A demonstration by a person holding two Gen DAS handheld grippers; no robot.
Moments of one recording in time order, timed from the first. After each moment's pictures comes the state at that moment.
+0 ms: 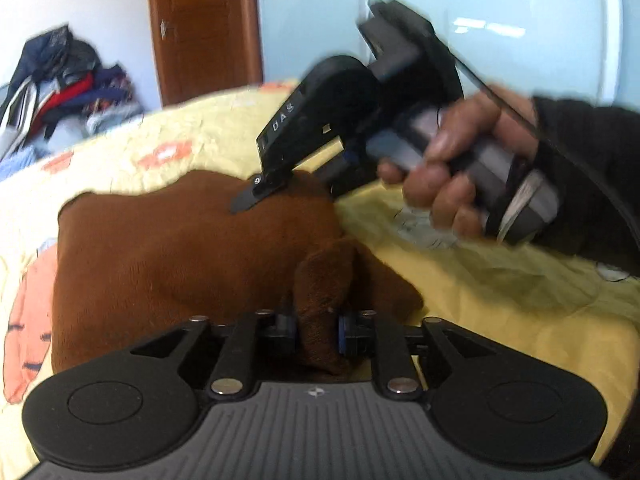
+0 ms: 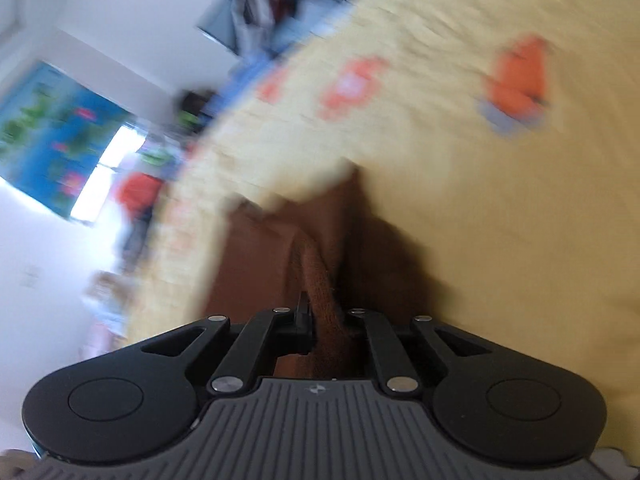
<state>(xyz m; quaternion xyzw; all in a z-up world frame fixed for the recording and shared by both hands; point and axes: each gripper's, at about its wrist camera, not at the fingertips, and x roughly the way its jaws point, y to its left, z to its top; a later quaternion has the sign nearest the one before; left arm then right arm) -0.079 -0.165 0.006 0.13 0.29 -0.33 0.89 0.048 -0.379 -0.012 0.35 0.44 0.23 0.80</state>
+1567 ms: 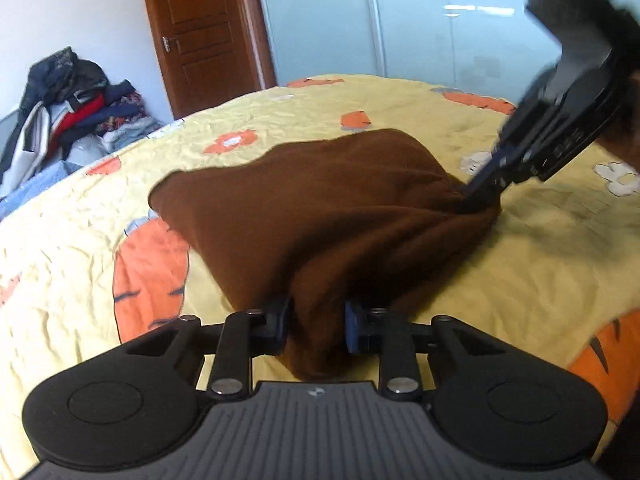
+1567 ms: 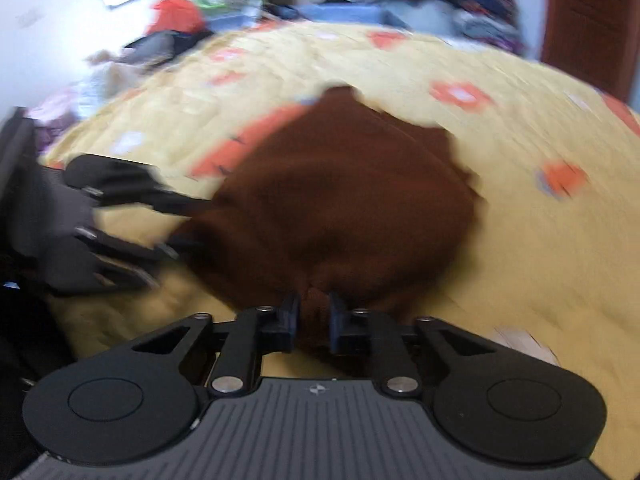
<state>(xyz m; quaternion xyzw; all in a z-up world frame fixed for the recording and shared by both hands) -0.079 -0.052 0.007 0.19 0.27 -0.32 0.89 -0.093 -0.316 0.046 -0.04 0.45 0.26 0.85</state>
